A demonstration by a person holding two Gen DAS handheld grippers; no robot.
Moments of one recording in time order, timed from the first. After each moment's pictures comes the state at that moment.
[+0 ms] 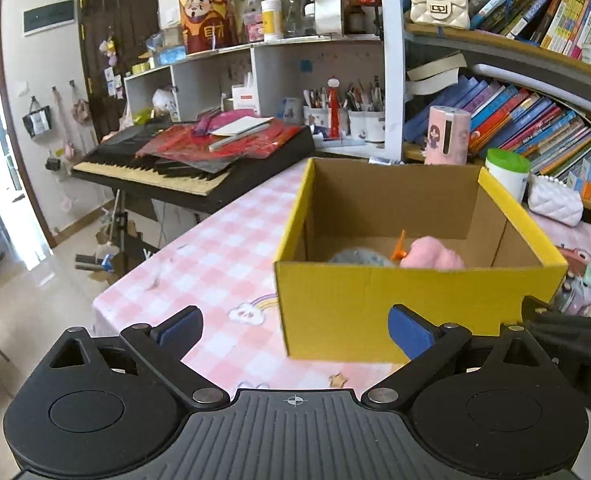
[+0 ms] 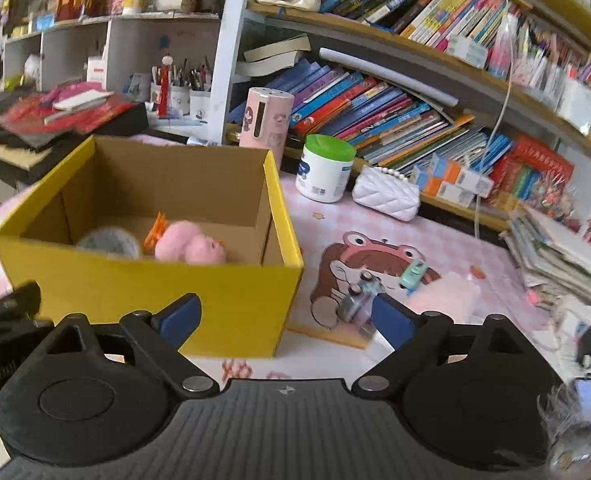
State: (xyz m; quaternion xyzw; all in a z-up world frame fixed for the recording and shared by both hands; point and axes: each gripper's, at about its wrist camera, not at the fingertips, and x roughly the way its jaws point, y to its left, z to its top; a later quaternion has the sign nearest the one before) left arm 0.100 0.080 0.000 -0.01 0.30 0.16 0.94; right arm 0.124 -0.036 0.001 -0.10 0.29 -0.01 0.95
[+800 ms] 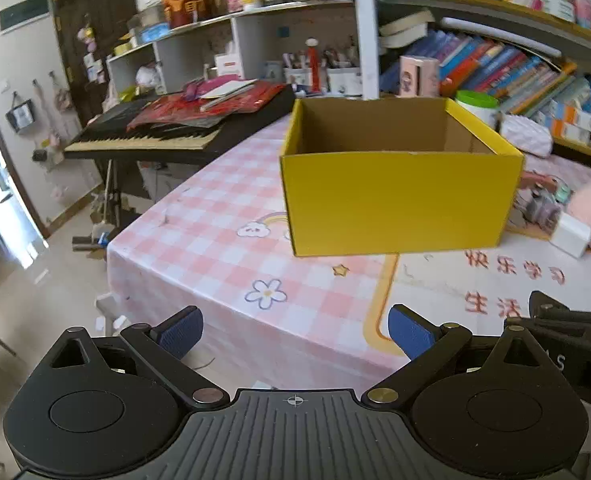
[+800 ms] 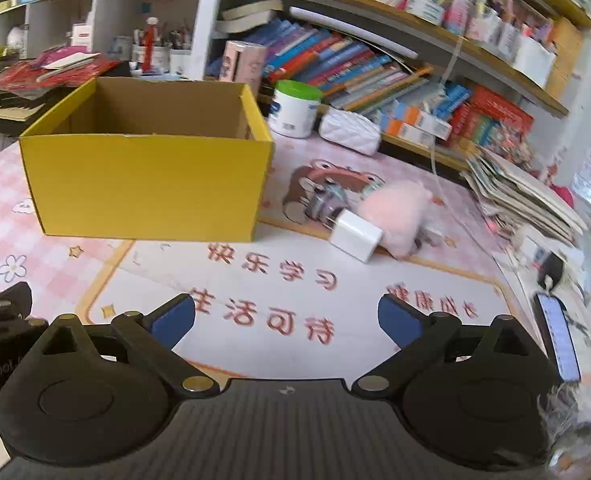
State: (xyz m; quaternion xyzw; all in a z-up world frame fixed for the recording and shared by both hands) left arm 0.026 0.070 -0.019 0.02 0.35 0.12 0.93; right arm 0.037 -0.045 -0.021 -0.09 0.34 -0.06 0.93
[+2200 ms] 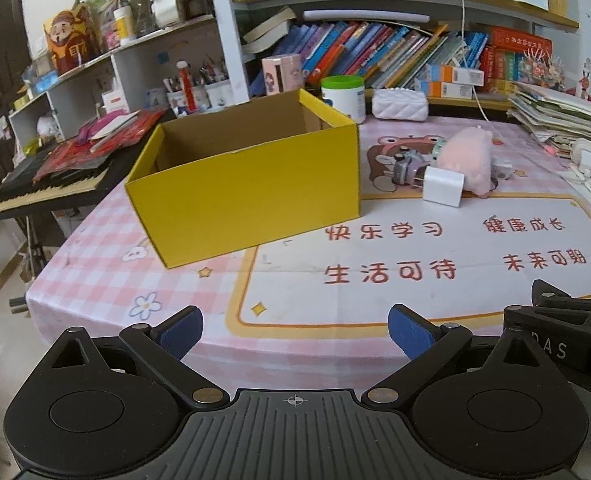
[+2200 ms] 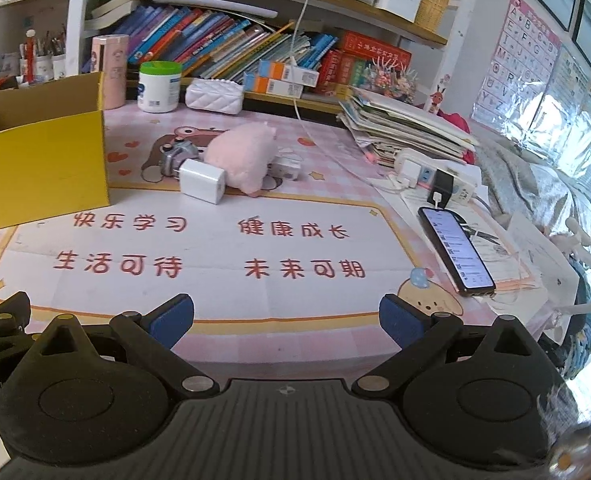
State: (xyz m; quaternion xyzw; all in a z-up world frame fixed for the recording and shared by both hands) left arm 0.011 -0.008 -0.021 0.08 0.35 -0.02 0.93; right arm -0.022 -0.127 -0.022 -0.04 0.35 -0.21 0.91
